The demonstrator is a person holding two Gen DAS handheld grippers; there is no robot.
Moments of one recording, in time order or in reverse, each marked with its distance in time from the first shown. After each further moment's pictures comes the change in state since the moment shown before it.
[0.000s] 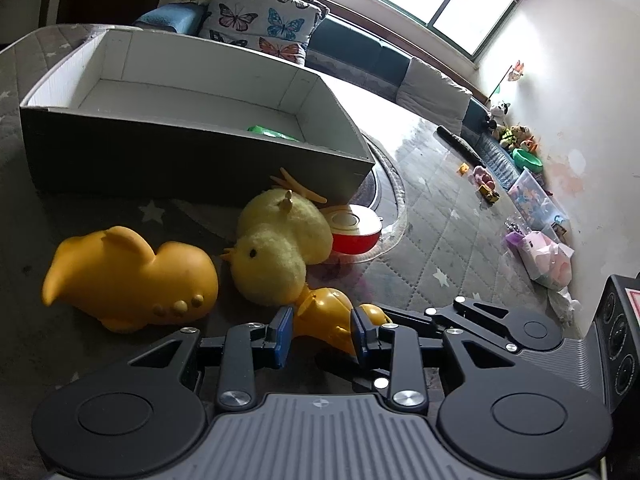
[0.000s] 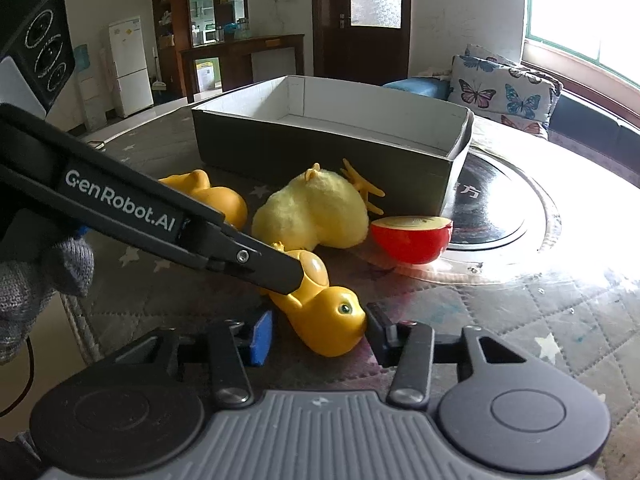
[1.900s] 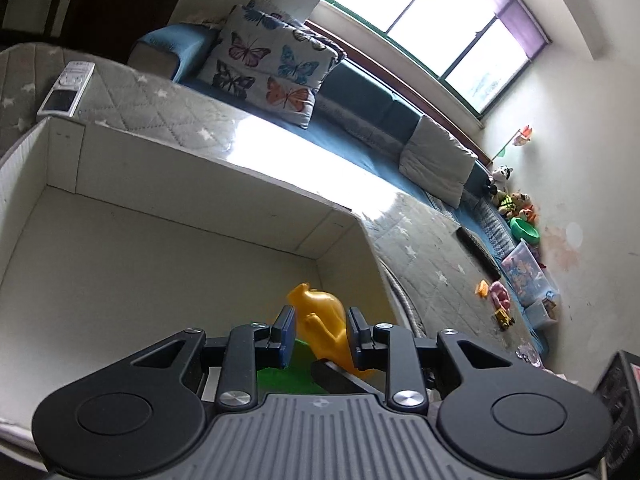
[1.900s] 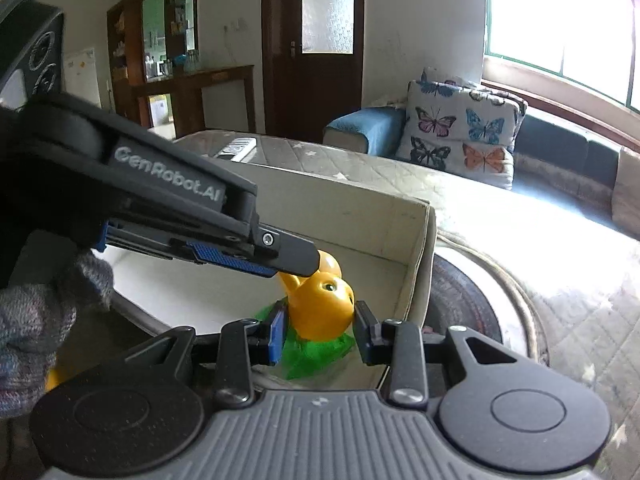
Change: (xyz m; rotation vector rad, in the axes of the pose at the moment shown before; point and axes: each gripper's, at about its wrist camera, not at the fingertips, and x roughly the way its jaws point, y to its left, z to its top) left arm 0.072 0.050 0.148 -0.115 -0.111 -0.060; right arm 0.092 -0.054 0.123 0.044 -0.091 -0.133
